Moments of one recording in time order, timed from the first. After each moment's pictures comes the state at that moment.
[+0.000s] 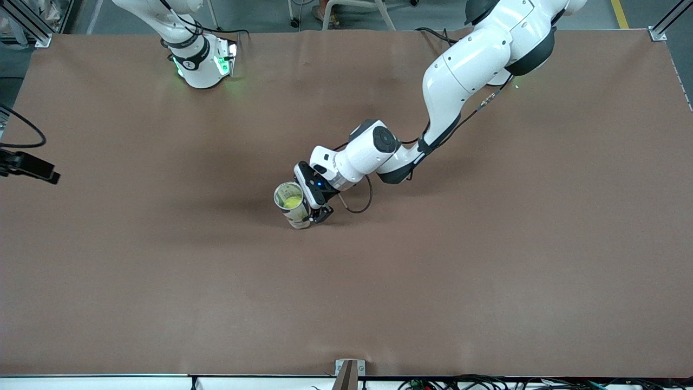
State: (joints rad) left arm -0.44 0.99 -0.54 -1.49 0.00 3.03 0.46; right arm -0.07 0.21 -0.02 -1.27 -0.05 1.48 0.09
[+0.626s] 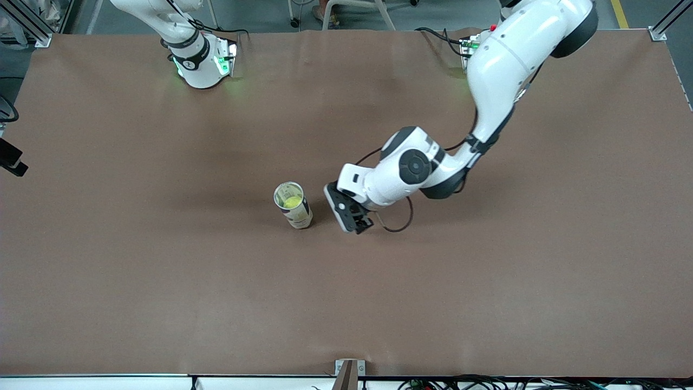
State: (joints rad) left arm -0.24 0.79 -0.54 -1.45 0.00 2.36 0.44; right arm -0.02 0.08 -0.08 -1.40 -0.06 1.62 0.07
